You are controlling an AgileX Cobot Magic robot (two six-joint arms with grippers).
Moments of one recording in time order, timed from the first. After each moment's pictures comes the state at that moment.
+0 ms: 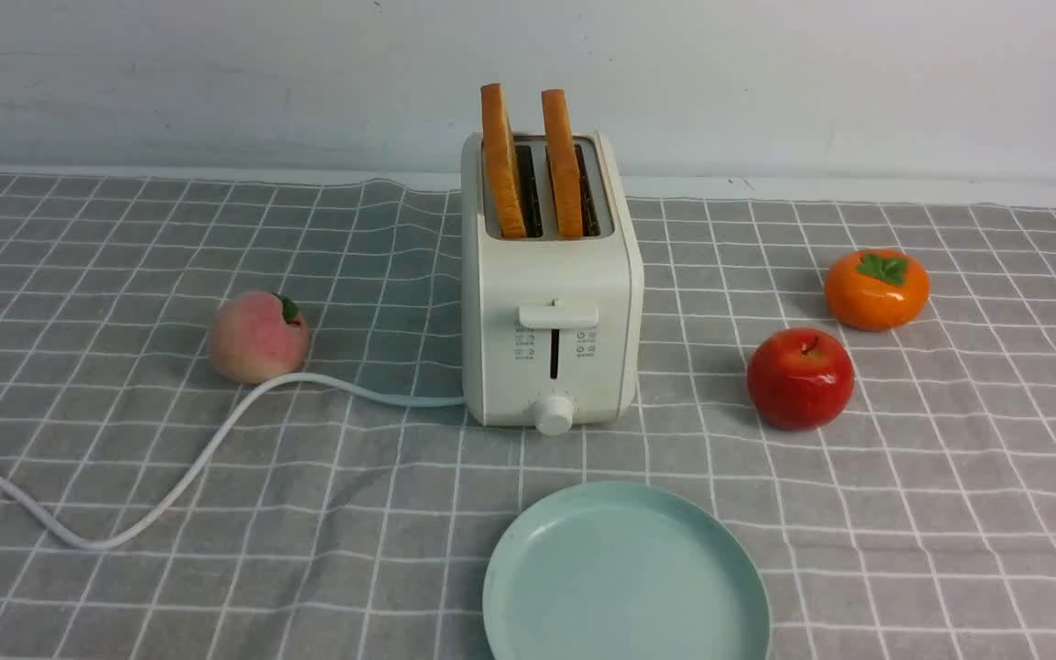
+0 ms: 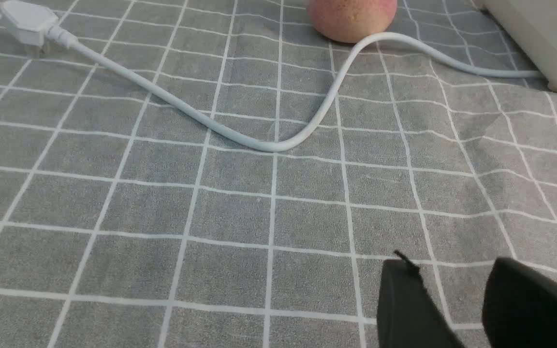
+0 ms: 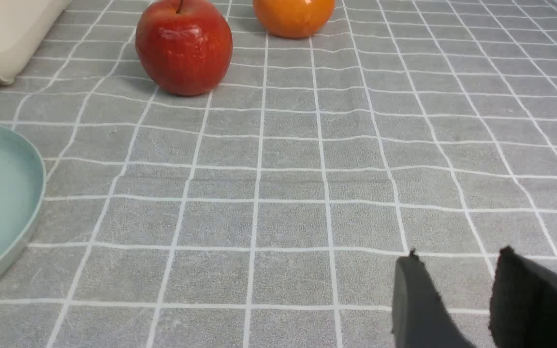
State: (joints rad) right arm 0.02 -0.02 0.01 -0.11 0.39 0.07; left arm -0.09 -0.01 0.03 0.02 0.40 -0.25
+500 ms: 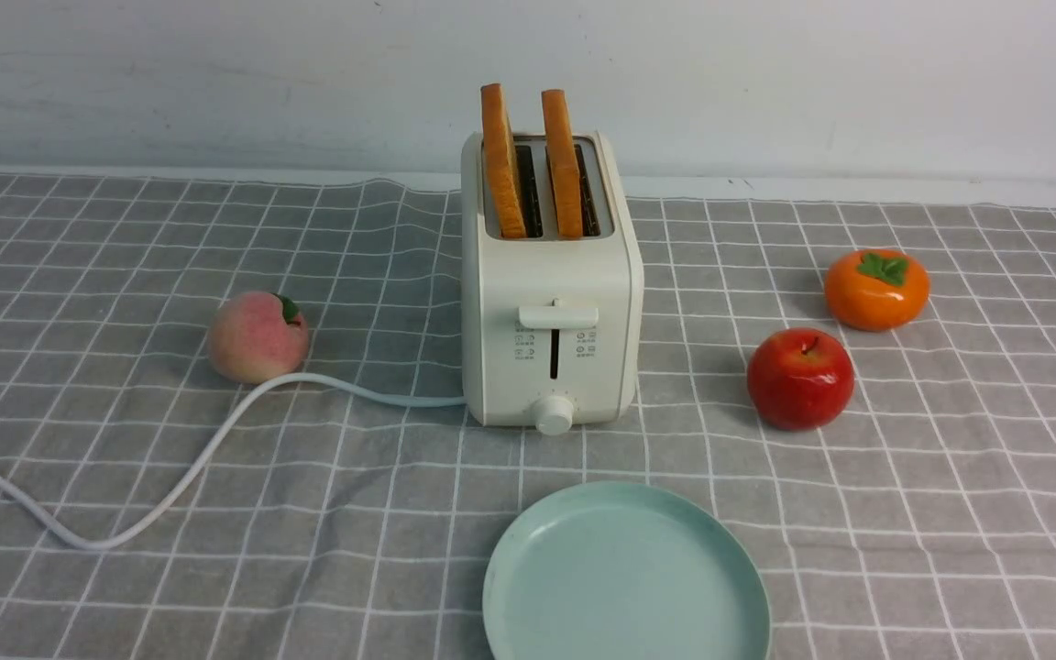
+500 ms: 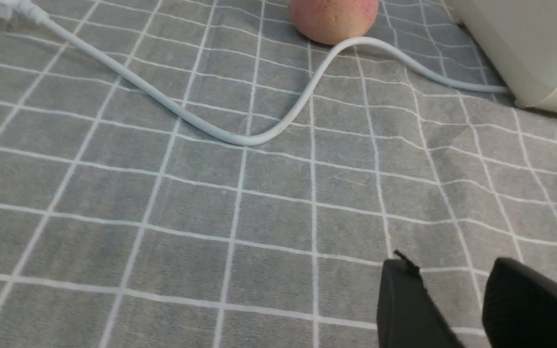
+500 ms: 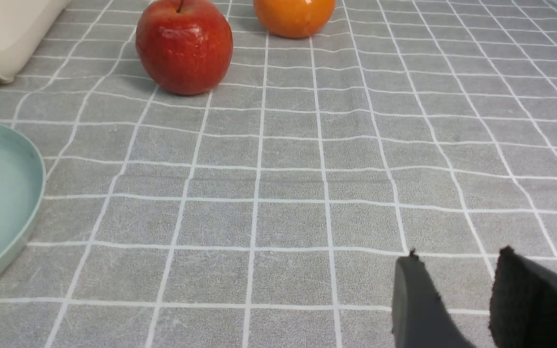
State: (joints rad) right arm 0.02 -0.02 0.01 -0.12 0.39 0.07; left arm -0.09 -0.01 0.03 -0.10 0.39 -0.26
